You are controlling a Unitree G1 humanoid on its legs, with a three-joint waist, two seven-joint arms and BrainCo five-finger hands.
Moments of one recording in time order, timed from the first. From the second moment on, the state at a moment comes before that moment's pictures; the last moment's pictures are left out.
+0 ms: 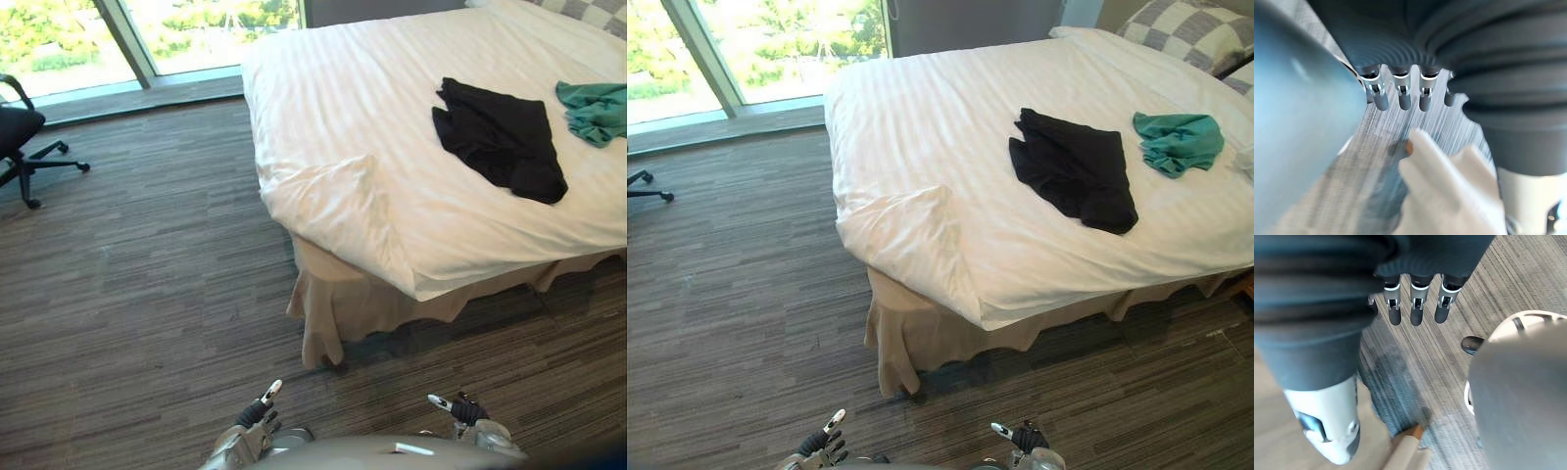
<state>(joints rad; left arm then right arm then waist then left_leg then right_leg) 0.11 0.07 0.18 1.01 -0.59 0.06 -0.08 0.03 -0.08 -0.31 1.08 -0.02 0.04 0.04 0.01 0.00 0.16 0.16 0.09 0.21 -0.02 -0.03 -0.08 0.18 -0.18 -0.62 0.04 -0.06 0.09</state>
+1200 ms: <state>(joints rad) -0.44 0.65 0.06 0.59 0.05 -0.21 0.10 0.02 -0.17 -0.50 1.06 0.24 0.18 0.08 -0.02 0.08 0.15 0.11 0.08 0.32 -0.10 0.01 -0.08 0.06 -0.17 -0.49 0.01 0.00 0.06</state>
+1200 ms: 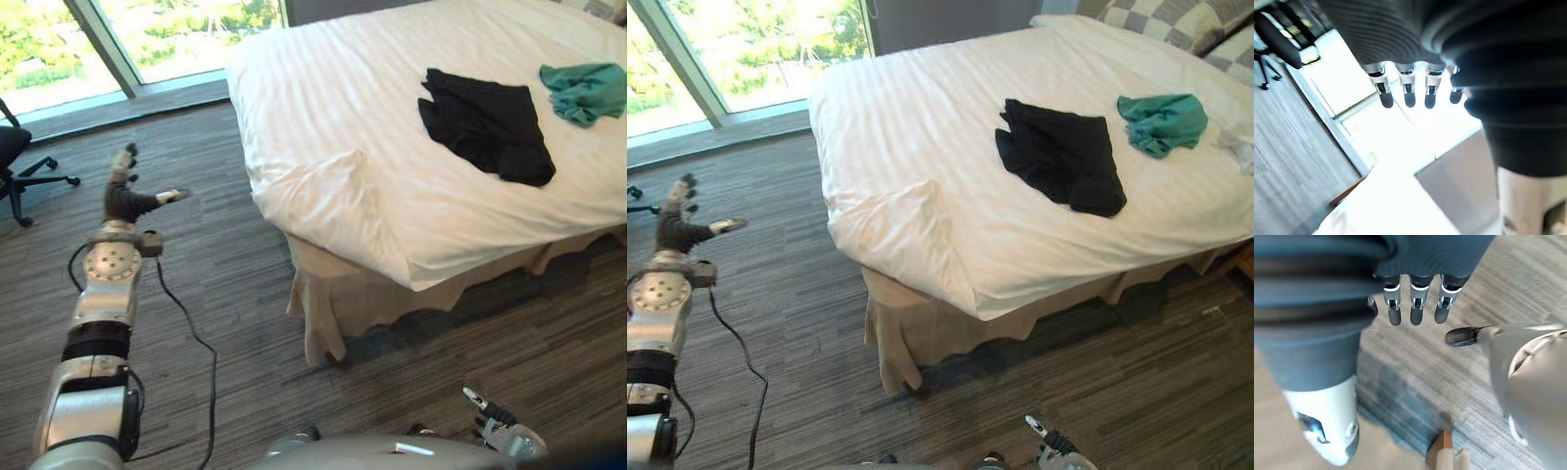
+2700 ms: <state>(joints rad) -1.11 0.52 -0.06 0.62 0.25 0.58 0.24 -0.19 -0.17 -0.42 0.69 0.44 -0.11 0.12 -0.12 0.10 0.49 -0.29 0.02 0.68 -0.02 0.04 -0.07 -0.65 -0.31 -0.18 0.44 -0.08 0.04</state>
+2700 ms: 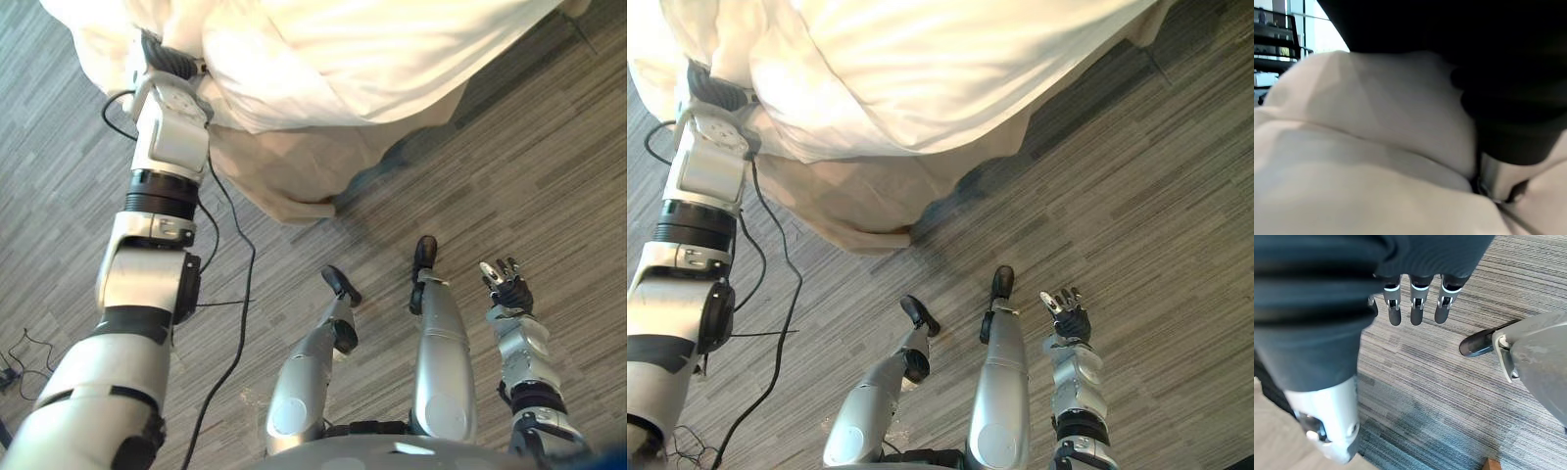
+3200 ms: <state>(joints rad) -0.61 0.52 -0.12 0.42 0.09 0.18 0.17 -0.15 -0.20 -0.31 0.90 0.43 -0.03 0.01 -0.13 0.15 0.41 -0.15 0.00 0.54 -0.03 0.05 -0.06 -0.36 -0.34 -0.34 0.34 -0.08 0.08</state>
